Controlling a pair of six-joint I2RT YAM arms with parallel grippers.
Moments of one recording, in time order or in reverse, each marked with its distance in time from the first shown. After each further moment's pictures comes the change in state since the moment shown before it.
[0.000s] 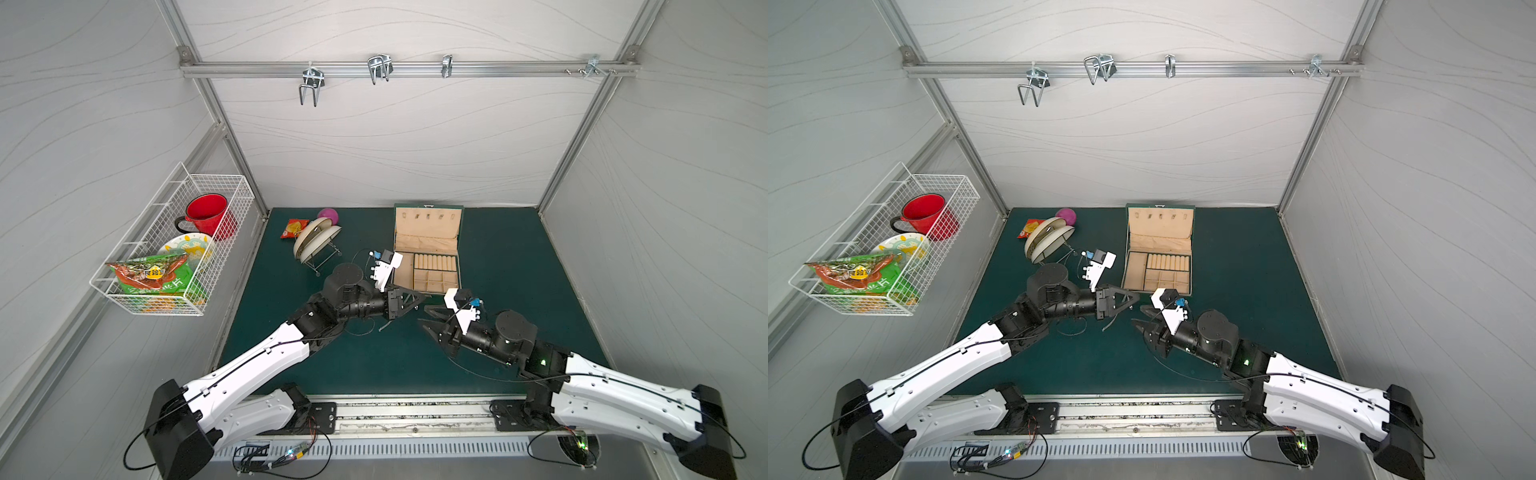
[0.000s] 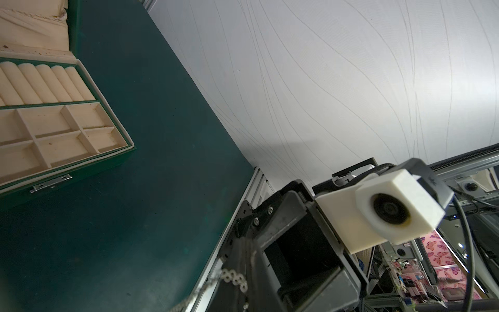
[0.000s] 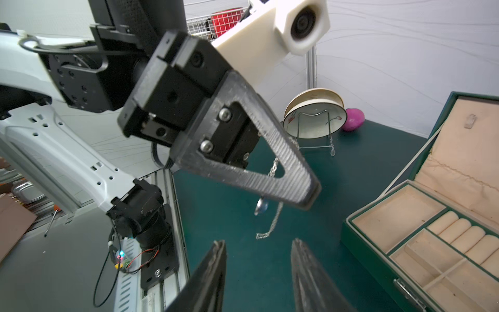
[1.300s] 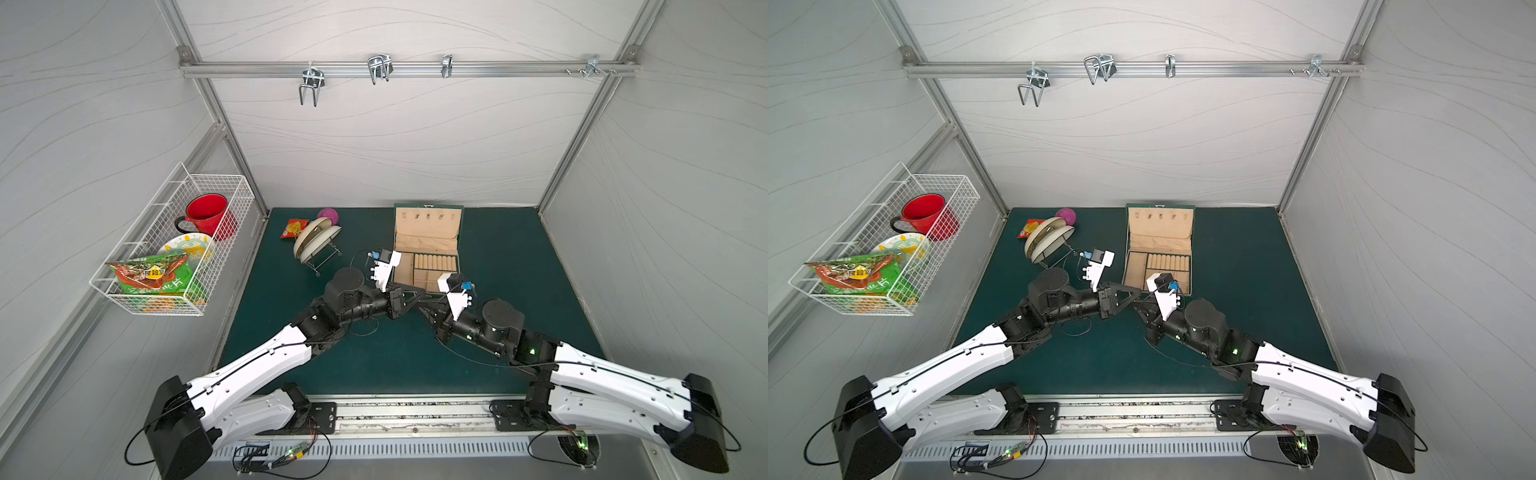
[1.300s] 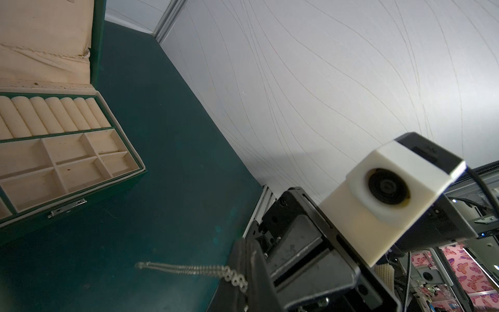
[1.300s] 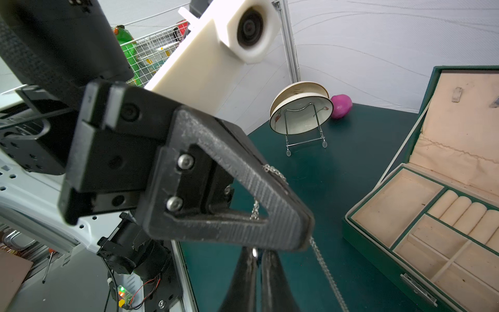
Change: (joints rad) left arm -0.041 0.003 -0.043 0.097 -0.120 0.024; right arm -0.036 0.115 0.099 -0.039 0.042 0.143
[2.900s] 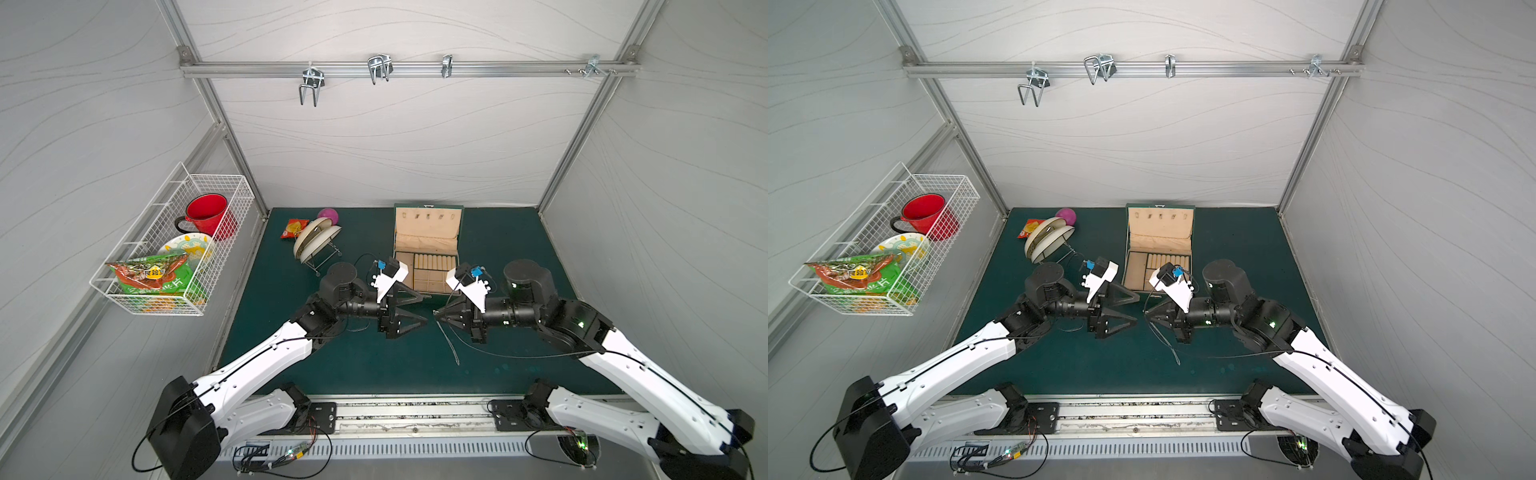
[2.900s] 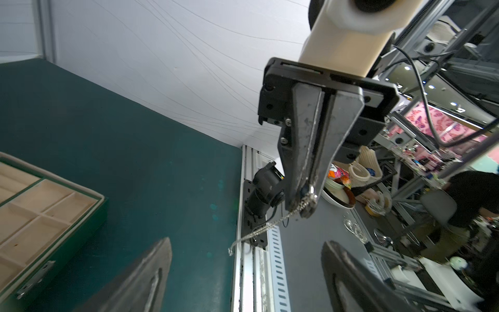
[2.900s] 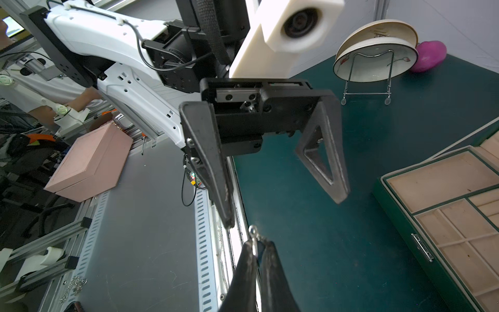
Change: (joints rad) left arm 0.103 0.039 -0.016 0.060 0.496 0.423; right arm -0.252 0.007 0.446 -0.780 -0.618 -0.292
